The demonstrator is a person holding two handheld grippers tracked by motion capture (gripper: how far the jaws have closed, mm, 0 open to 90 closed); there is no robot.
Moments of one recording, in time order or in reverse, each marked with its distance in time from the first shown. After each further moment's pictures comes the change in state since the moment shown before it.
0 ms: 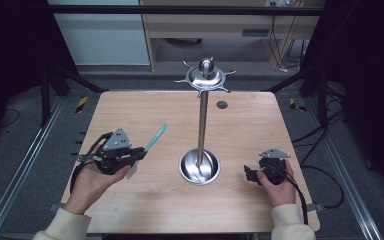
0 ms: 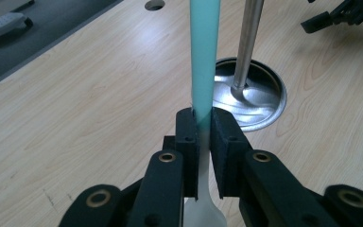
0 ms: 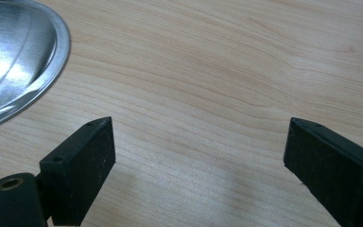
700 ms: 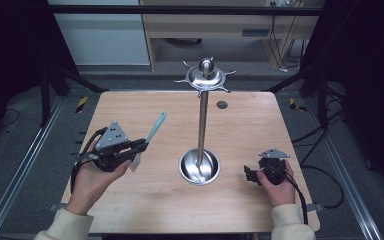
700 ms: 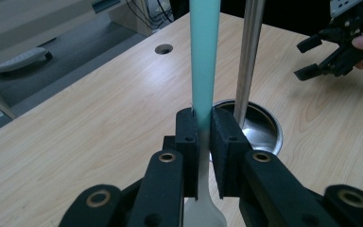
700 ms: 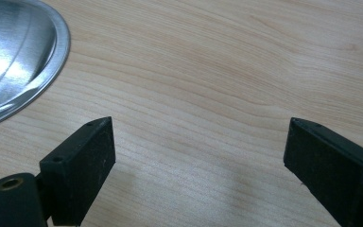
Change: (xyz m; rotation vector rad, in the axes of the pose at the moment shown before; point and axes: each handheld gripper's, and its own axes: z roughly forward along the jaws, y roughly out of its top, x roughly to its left) left arm -0.007 0.018 -0.017 -0.139 0.037 -0.011; right arm 0.001 -0.001 0.001 0.009 0.003 0.008
